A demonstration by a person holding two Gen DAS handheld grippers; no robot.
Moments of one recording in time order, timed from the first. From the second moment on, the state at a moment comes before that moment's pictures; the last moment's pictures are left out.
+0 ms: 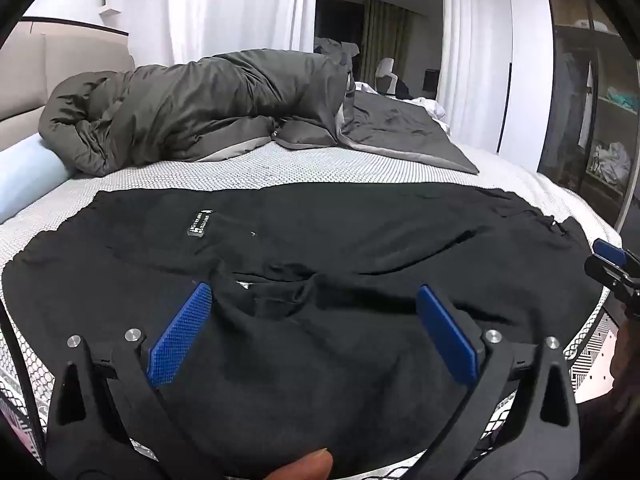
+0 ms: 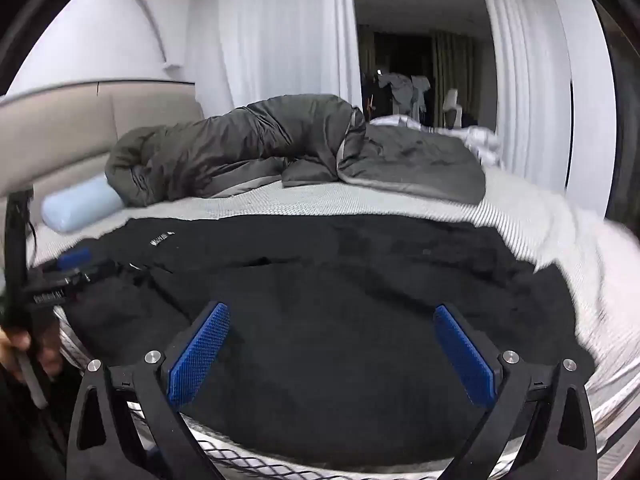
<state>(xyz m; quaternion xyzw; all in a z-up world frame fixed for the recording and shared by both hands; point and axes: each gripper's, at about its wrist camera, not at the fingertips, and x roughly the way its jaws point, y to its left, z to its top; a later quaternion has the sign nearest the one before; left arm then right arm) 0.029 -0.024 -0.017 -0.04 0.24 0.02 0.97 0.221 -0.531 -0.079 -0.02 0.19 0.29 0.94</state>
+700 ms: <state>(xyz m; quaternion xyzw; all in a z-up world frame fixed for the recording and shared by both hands) 0.018 -0.042 -0.019 -0.02 0.24 0.01 0.97 0.212 -0.561 -0.087 -0.02 0.17 0.27 0.95</state>
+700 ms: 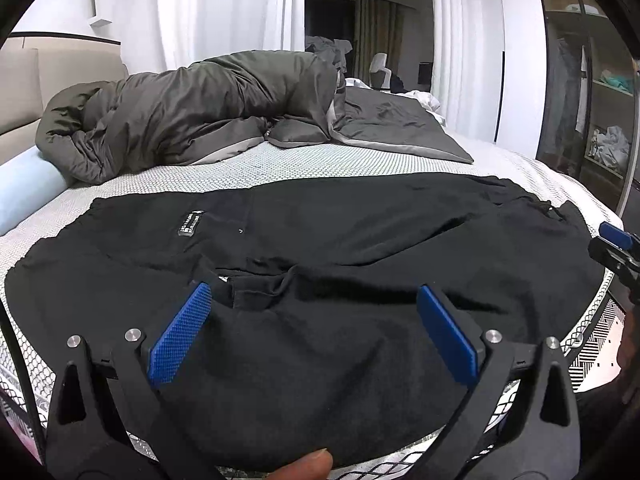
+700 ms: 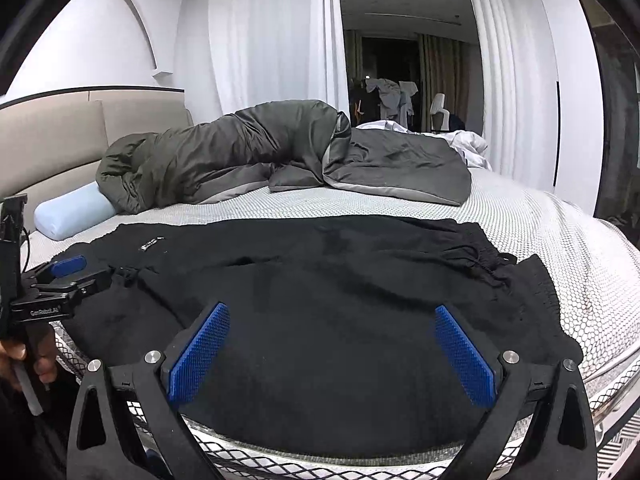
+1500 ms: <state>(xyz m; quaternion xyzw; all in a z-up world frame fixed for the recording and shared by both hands) 0.017 -0.035 -0.018 -0.02 0.24 0.02 0.97 0.199 -0.551 -0.093 -0.01 0.13 0.29 0.95</state>
